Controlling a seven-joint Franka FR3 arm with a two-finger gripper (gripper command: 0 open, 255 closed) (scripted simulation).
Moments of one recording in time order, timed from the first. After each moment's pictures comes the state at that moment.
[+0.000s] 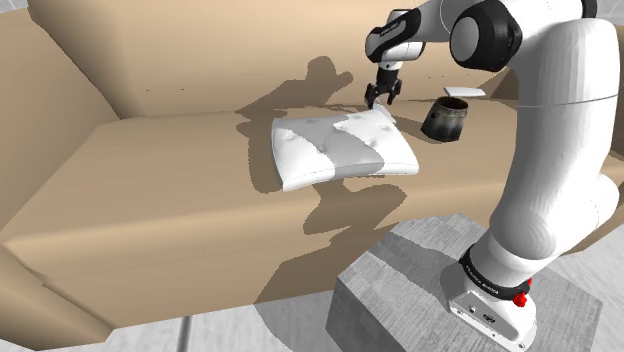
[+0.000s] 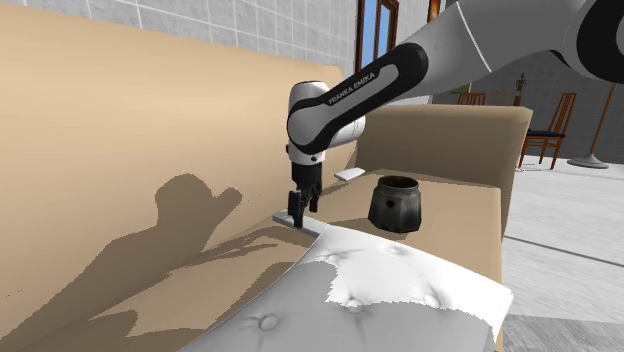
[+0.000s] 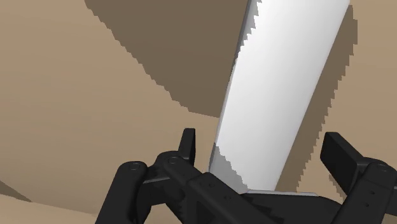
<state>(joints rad) -0.21 0.51 -0.32 -1.61 0.16 2.14 -0.27</state>
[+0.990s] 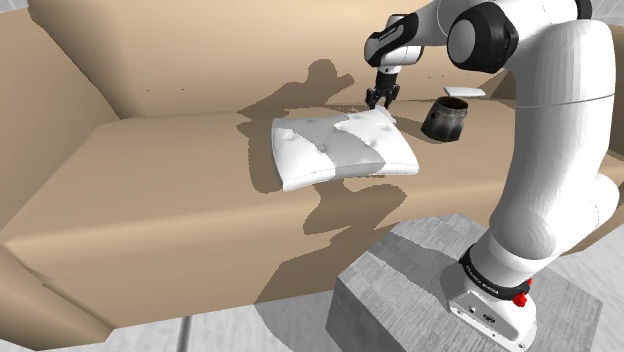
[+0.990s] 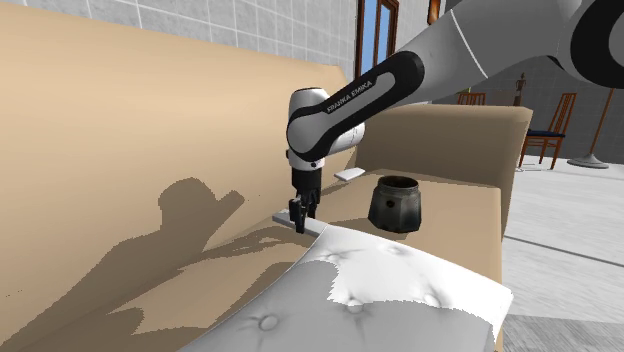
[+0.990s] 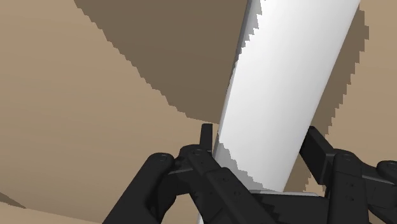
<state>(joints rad) -0.22 0.53 -0.32 -1.62 0.16 2.16 -0.27</state>
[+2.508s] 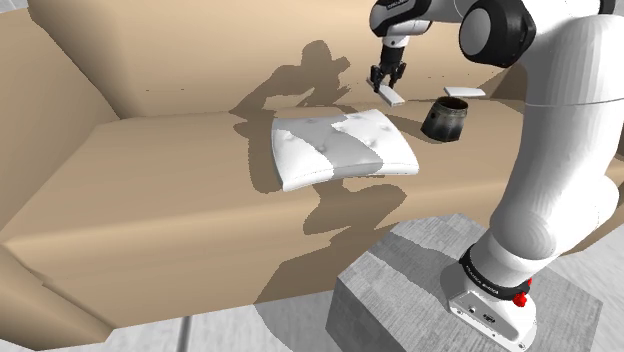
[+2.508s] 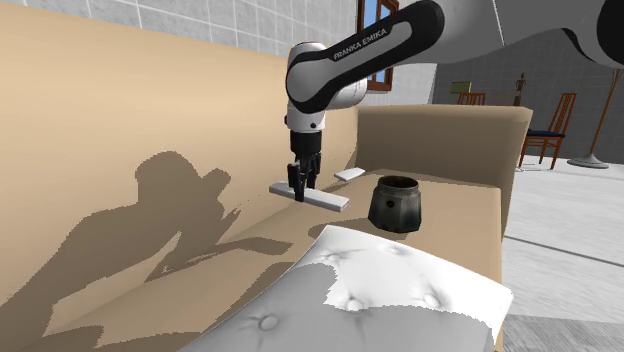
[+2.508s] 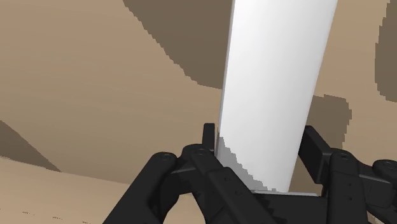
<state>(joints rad) -0.21 0.46 -0.34 -1.50 0.13 1.98 -0.25</state>
